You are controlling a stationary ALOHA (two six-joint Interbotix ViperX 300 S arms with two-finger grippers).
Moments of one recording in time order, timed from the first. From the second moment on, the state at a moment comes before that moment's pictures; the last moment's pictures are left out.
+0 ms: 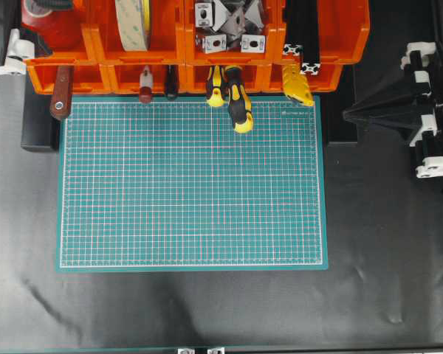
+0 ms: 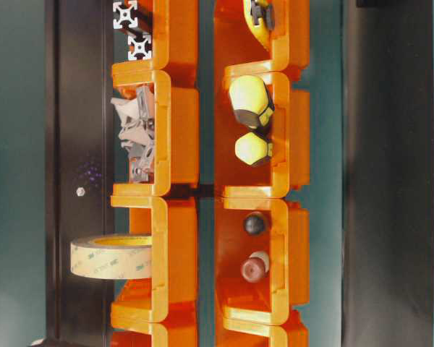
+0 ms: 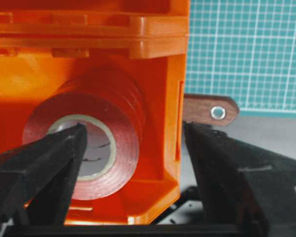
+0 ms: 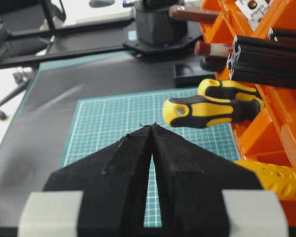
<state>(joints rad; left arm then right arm) 0.26 -0.35 0.12 0.09 1.46 0.24 0.02 -0.98 1.19 0.02 -0.06 0.10</state>
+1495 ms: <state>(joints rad) -0.24 -0.43 0.01 0.08 1.29 -0.10 0.02 -1.00 1.19 0.02 -0.06 0.11</state>
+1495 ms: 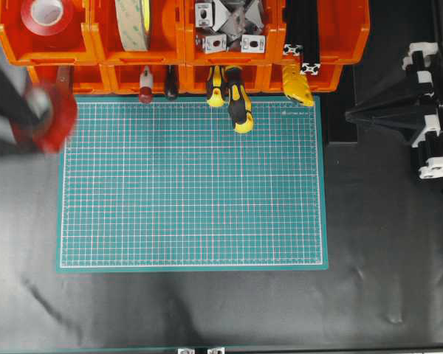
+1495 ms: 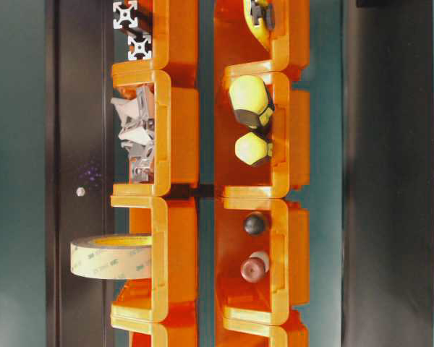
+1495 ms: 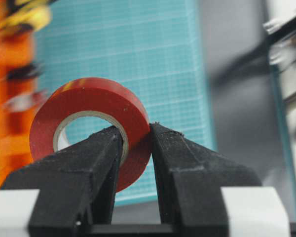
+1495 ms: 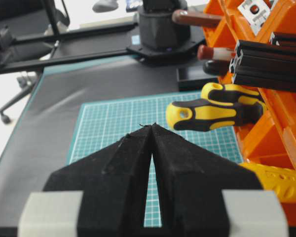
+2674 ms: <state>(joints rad) -0.23 0.06 0.42 0.08 0.72 -0.13 0.02 -1.02 1.19 0.03 -0.06 0.12</state>
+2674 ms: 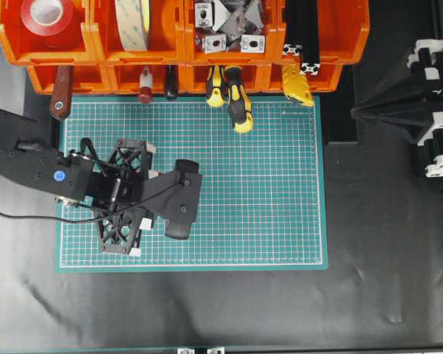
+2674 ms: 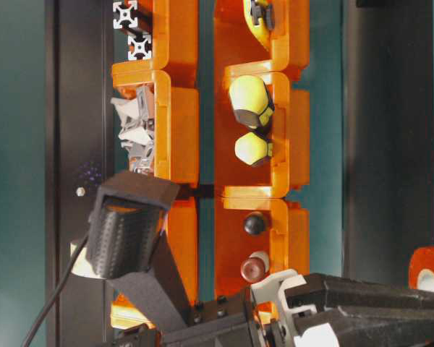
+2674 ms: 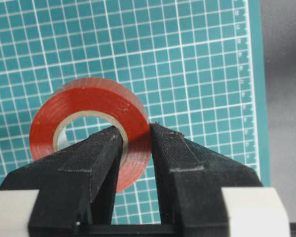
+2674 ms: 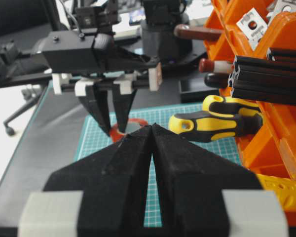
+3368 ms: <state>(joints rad) -0.21 0.06 0.43 0.08 0.67 -0.13 0.02 -1.02 1.19 0.02 -0.06 0.12</state>
